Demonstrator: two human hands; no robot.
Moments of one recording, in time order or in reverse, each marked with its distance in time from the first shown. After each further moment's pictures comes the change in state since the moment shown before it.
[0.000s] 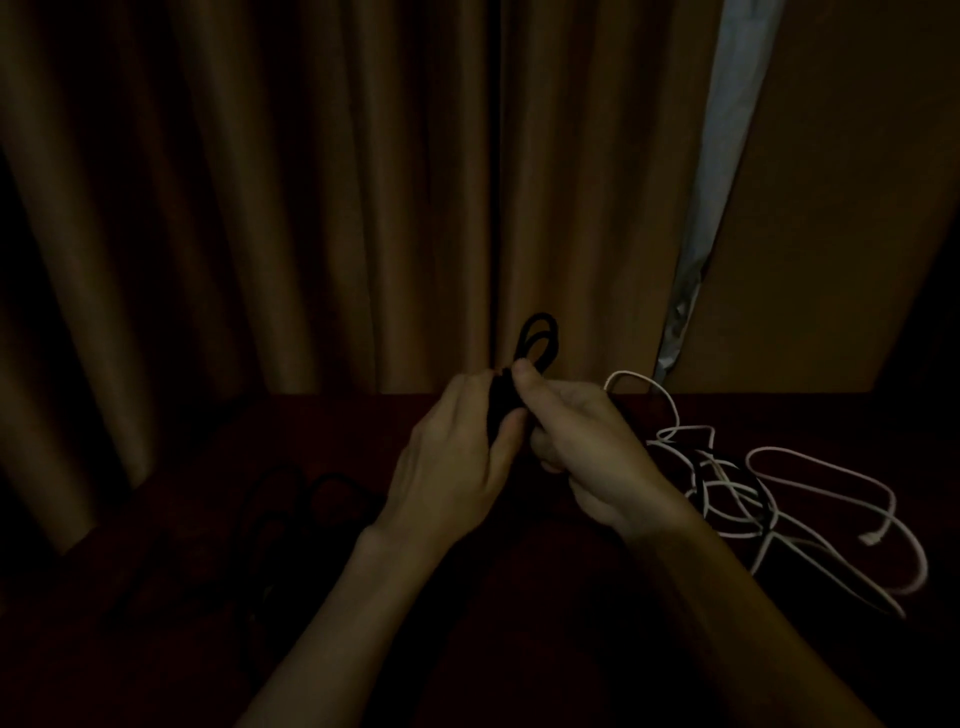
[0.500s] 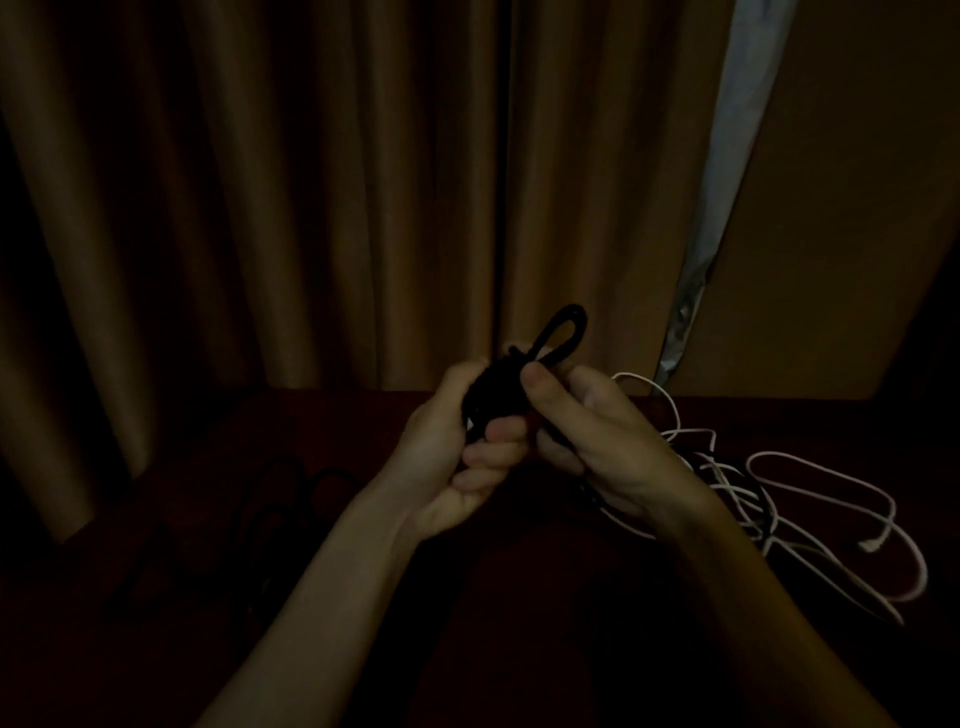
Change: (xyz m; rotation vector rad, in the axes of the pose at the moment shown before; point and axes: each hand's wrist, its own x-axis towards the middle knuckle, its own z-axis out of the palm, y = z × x) left_hand 0.022 0.032 -0.030 -1.543 -0.272 -0.839; right_hand 0.003 -0.002 -0.015 -0.024 -0.173 -0.139
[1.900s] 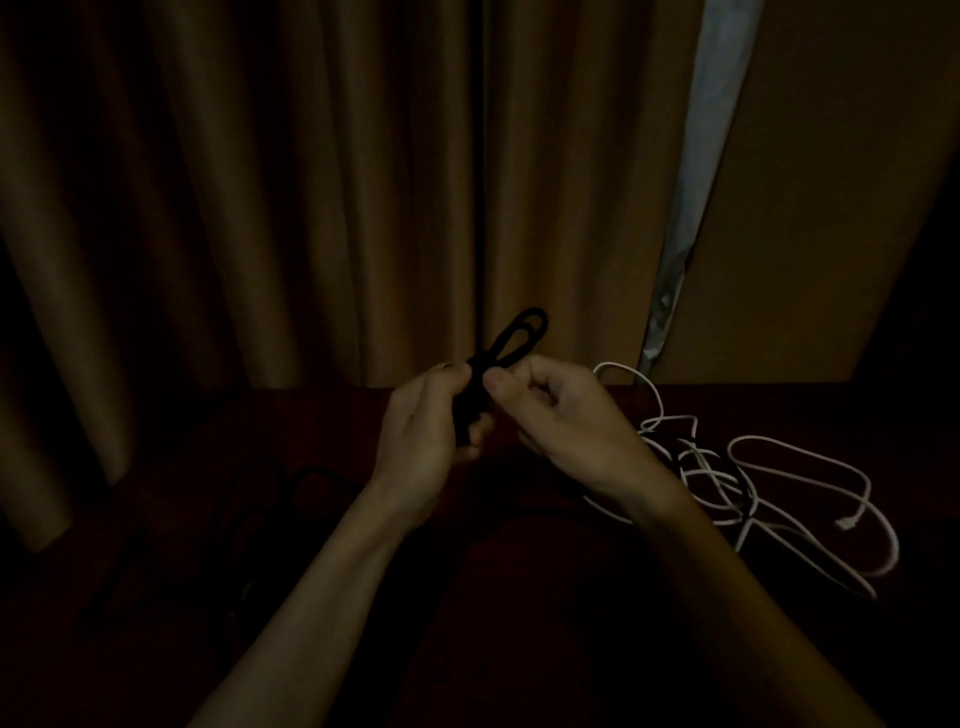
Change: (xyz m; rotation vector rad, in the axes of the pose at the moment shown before) left_hand 0.007 -0.014 -0.006 0.562 0.316 0.374; right_hand 0.001 0.009 -0.004 -0.194 0.059 -0.119
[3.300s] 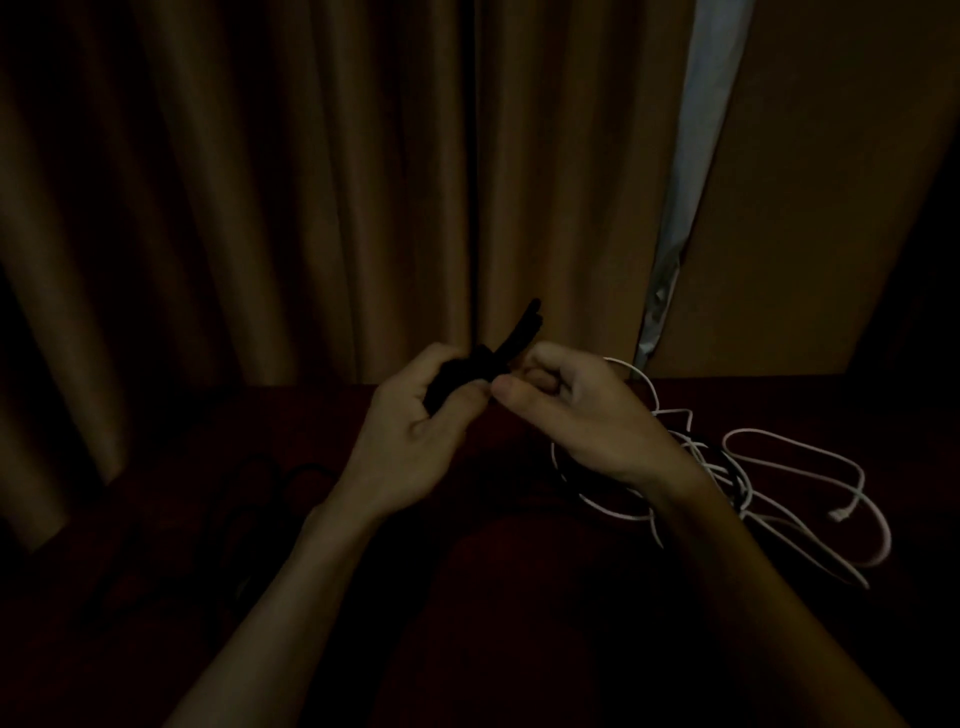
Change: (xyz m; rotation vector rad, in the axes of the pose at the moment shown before) left_hand 0.001 0.000 -0.016 0.358 -0.126 0.312; right_hand -0.004 -0.007 -0.019 -0.027 -0.139 -0.063
